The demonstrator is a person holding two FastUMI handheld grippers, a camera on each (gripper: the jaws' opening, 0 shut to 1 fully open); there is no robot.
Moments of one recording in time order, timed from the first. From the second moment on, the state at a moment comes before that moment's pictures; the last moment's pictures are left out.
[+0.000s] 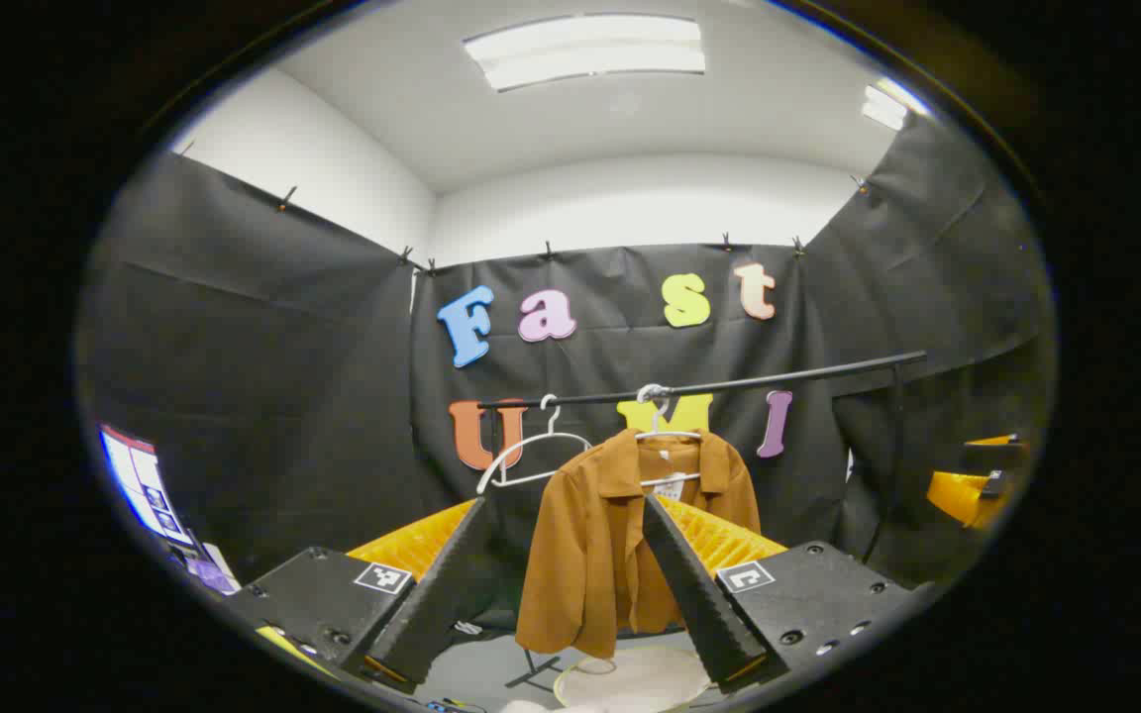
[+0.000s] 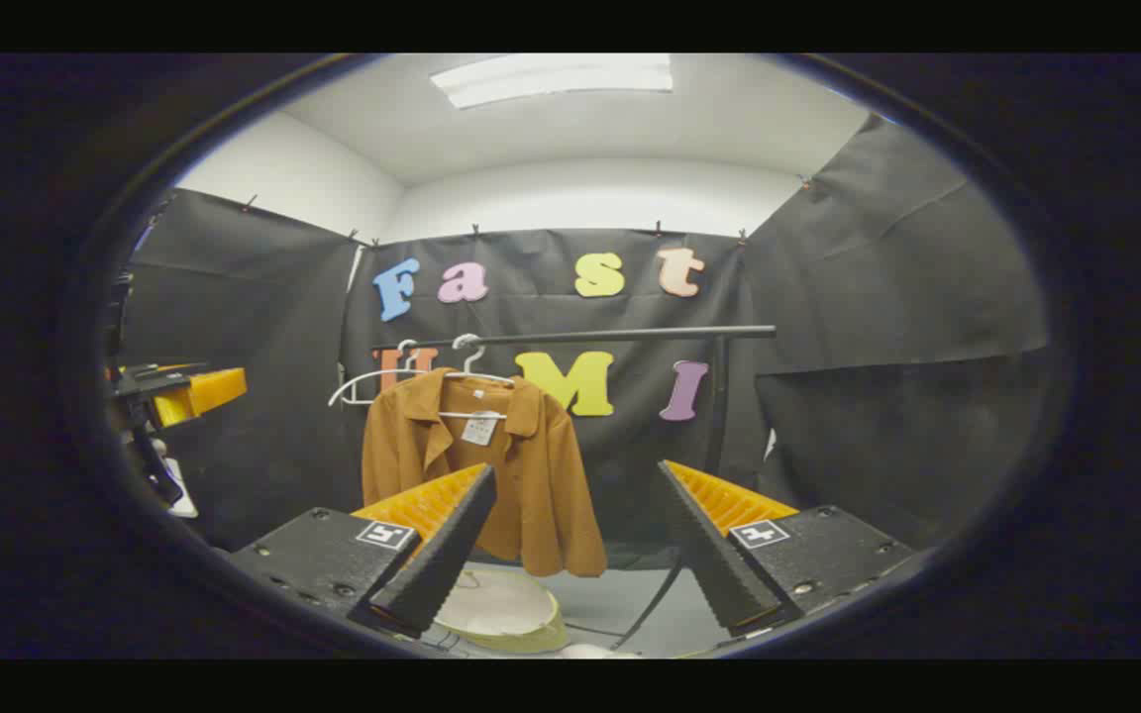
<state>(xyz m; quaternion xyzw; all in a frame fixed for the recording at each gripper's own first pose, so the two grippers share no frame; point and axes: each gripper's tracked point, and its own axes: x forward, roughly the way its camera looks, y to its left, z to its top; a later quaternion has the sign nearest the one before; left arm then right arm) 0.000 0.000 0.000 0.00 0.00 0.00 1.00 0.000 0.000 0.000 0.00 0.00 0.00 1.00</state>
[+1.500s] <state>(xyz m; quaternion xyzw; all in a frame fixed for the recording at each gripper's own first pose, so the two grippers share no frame) -0.011 0.001 -0.004 0.00 0.01 -0.04 1.00 -0.020 0.008 0.006 0.00 -0.01 -0.04 1.00</state>
